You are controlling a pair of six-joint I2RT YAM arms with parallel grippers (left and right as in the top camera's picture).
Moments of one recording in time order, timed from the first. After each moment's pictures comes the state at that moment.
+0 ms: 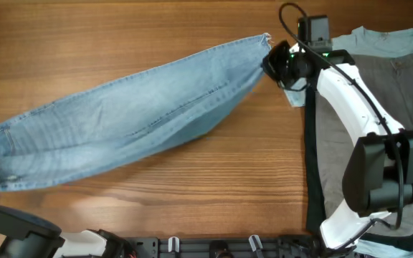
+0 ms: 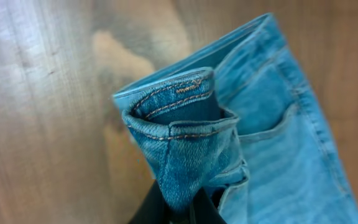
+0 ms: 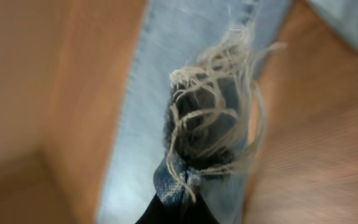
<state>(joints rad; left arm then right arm) 1.09 1.65 1.32 -0.88 0.02 -0.43 0.13 1.87 1.41 -0.50 -0.38 1.03</state>
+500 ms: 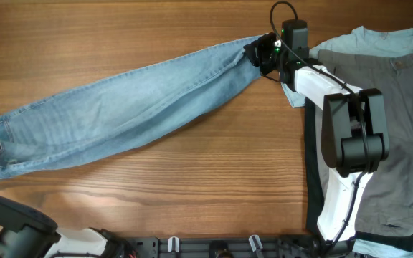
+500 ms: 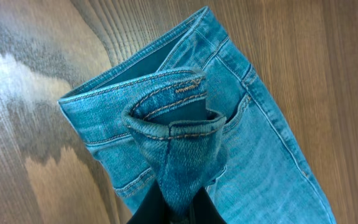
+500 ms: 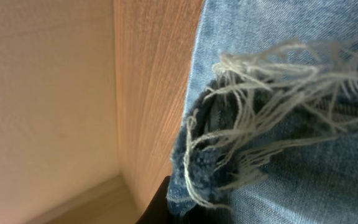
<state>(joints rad) 0.99 1.70 1.32 -0.75 0.10 -0.43 0.14 2.19 1.41 0.12 -0.47 1.37</state>
